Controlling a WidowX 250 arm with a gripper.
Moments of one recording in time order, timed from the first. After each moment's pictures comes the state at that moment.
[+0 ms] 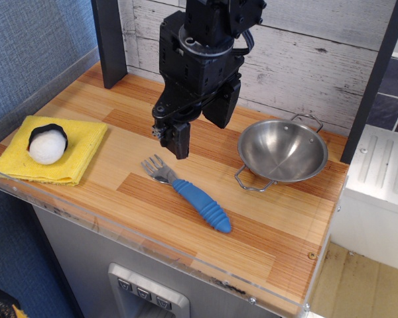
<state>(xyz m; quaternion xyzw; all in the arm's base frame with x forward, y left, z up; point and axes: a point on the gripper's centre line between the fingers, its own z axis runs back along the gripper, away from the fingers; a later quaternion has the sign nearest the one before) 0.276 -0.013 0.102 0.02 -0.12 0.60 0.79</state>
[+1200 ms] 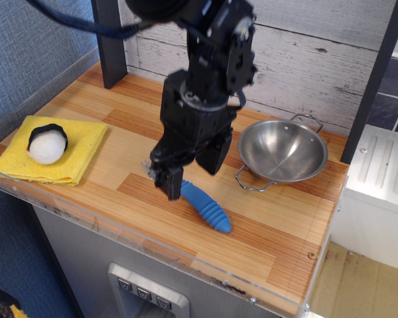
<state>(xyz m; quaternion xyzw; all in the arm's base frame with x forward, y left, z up) 0.268 -0.009 0.045 0.07 -0.07 0.58 0.81</state>
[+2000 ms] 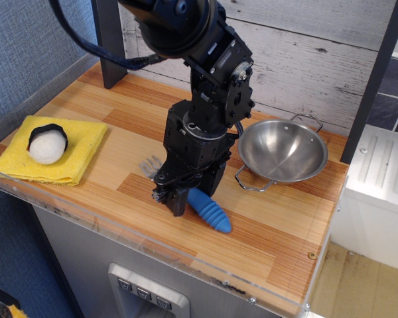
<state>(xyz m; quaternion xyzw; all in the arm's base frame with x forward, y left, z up) 0.271 -0.009 0.014 0.07 -0.06 0.58 0.81</state>
